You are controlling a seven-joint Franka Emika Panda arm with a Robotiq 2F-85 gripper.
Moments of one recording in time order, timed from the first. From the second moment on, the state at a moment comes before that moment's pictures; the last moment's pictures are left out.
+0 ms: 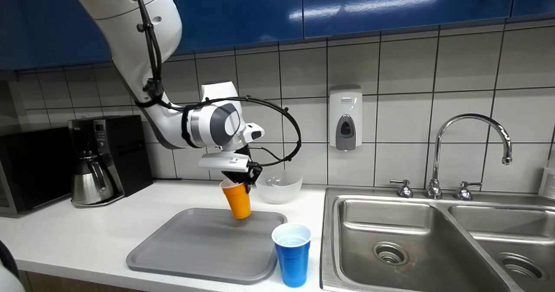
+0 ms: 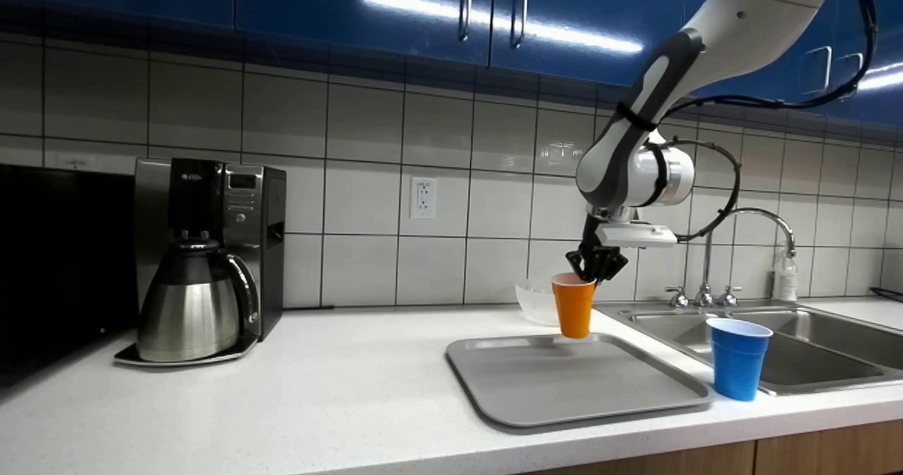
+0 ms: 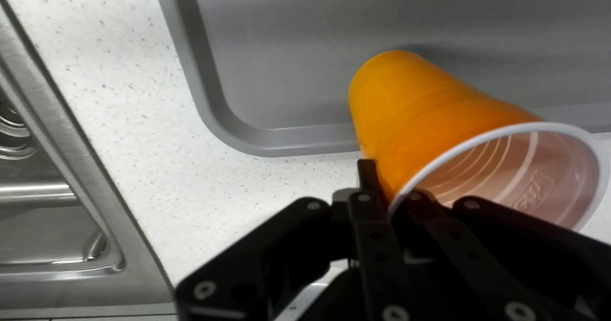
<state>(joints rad) -0.04 0.16 -0.03 -2.32 -0.05 2.81 0.00</state>
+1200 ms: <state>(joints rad) -0.10 0.12 -0.16 -2.35 -0.05 2.83 0.00</state>
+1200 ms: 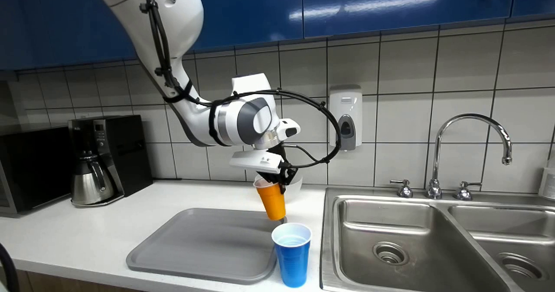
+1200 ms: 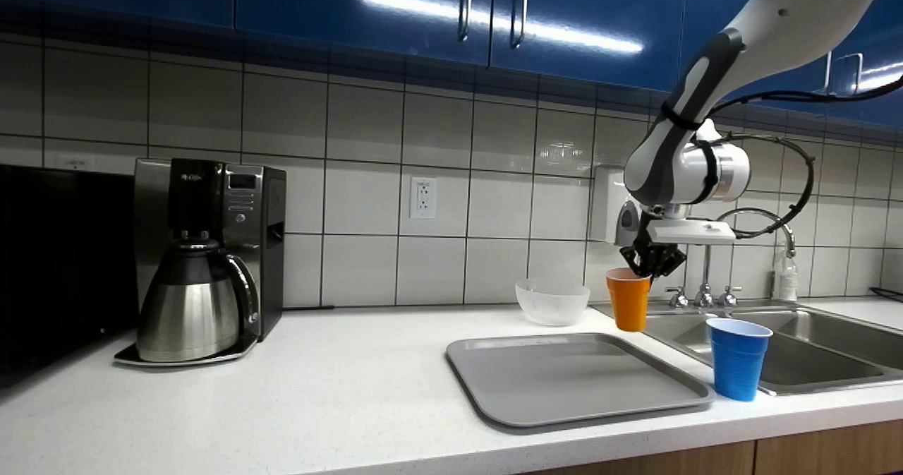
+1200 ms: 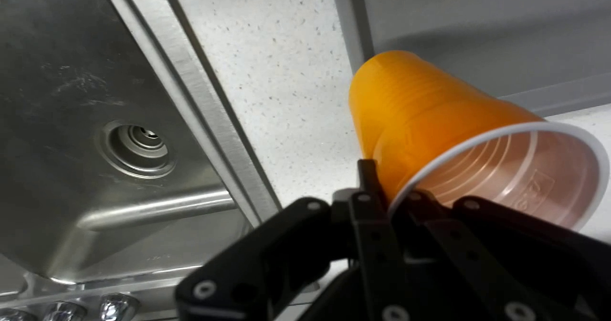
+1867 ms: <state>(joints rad) -0.12 0.18 -0.24 -2.34 -0.06 2.89 0.04</state>
